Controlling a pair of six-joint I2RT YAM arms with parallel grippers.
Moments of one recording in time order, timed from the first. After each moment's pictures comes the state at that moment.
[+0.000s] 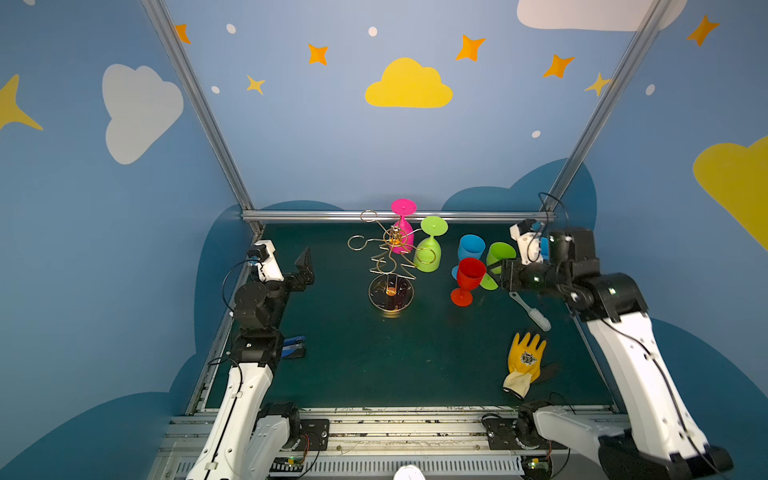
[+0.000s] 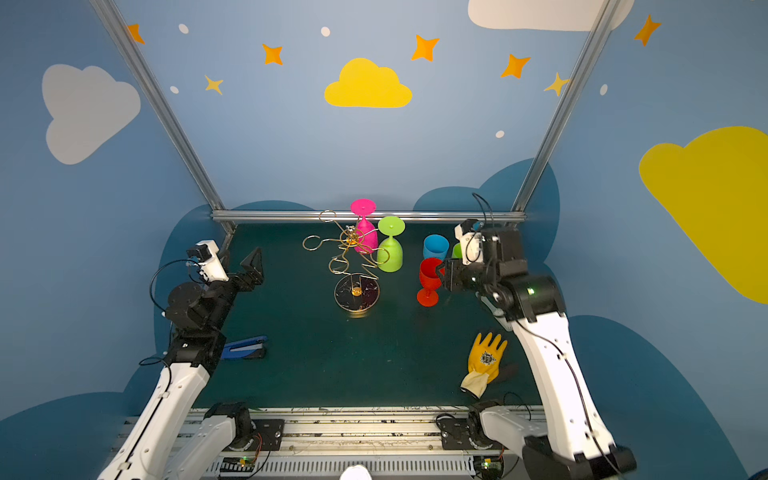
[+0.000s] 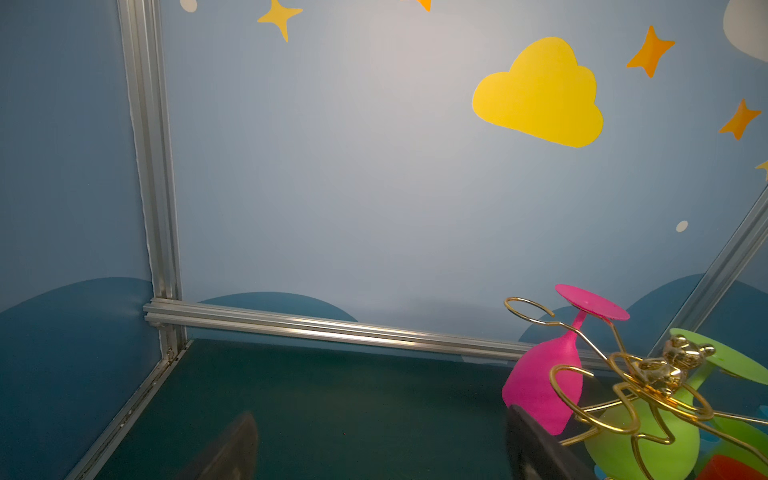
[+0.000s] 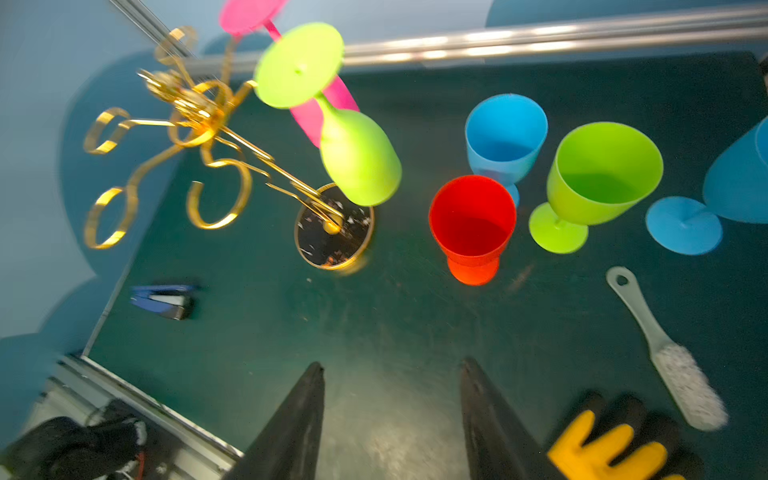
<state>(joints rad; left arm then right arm) 0.03 0.82 0.64 0.24 0.10 -0.23 0.27 1.06 1.46 -1.00 -0.26 0.21</state>
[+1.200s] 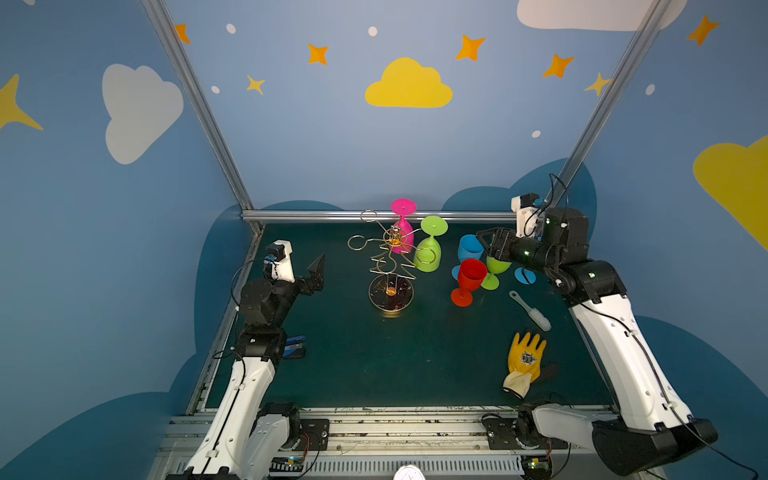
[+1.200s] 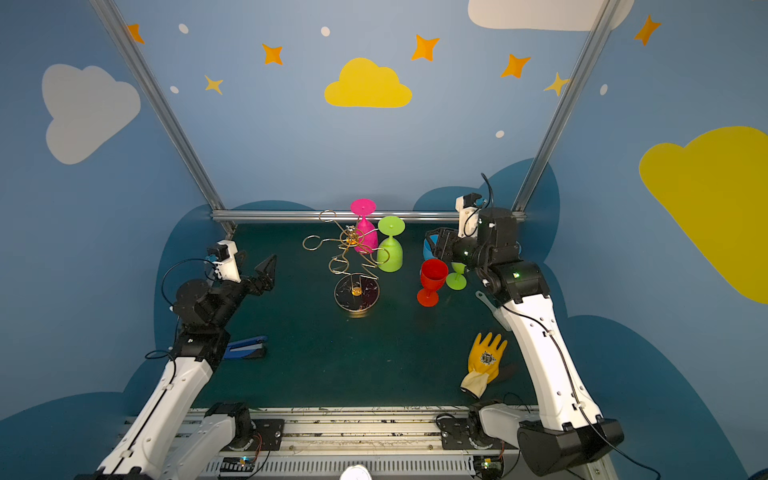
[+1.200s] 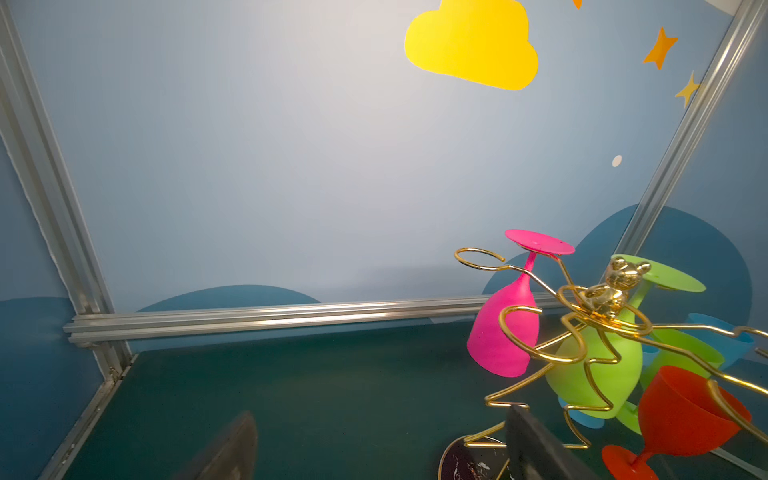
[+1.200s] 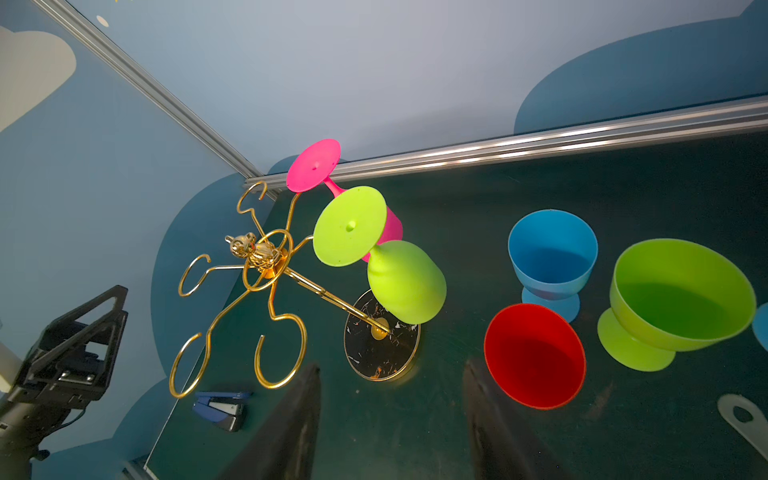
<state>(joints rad) 0.00 0.87 0.64 0.25 0.26 -0.15 0.27 1.25 1.51 -0.70 -0.31 0.37</state>
